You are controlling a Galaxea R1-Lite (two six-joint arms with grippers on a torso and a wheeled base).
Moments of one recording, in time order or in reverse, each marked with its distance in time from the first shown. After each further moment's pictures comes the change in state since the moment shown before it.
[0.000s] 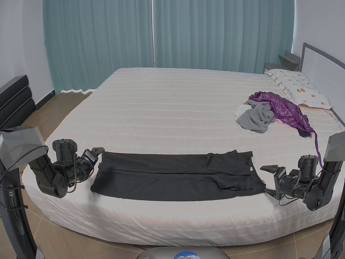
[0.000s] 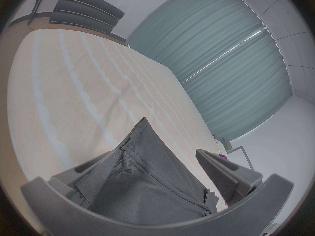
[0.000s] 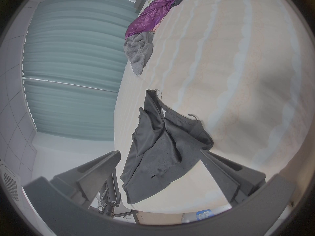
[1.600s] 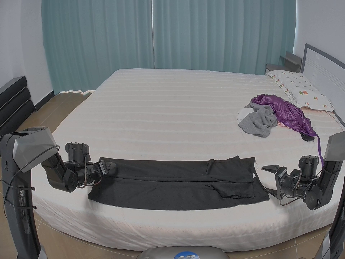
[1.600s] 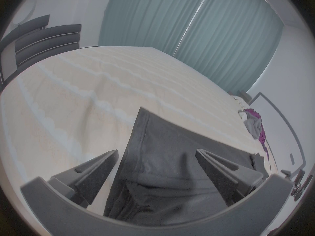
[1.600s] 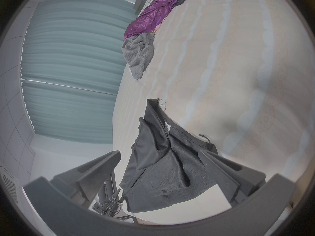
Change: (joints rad) left arm -0.020 0.123 -0.191 0.259 0.003 0.482; right arm -0.023 0.016 -0.010 0.000 -0.005 -0.010
